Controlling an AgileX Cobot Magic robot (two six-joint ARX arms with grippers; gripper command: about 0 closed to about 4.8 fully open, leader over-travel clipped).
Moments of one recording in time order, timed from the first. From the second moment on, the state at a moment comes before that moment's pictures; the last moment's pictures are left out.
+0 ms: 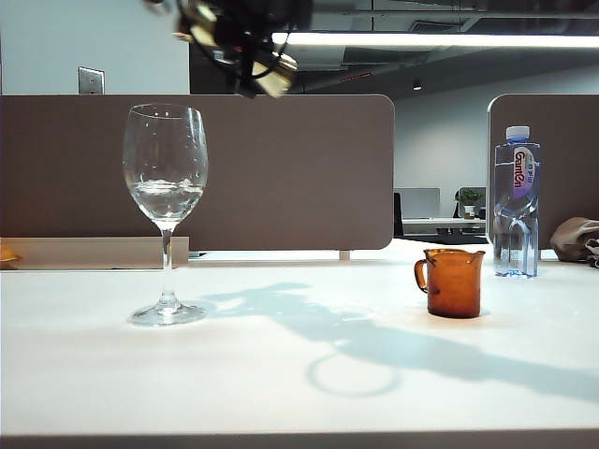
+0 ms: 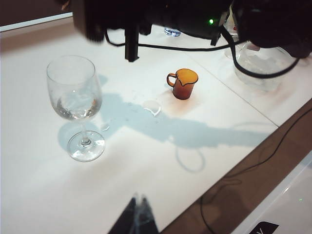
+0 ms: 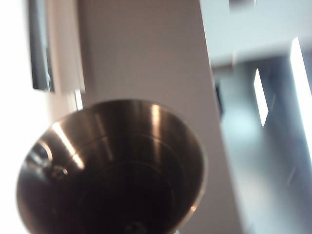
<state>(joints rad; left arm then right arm) -0.54 0.48 1.12 -1.05 0.18 -0.03 0.80 1.80 1.44 0.30 0.35 -1.25</state>
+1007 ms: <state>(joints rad) -0.54 0.48 1.12 -1.05 0.18 -0.03 0.66 1.77 0.79 0.82 0.16 0.07</state>
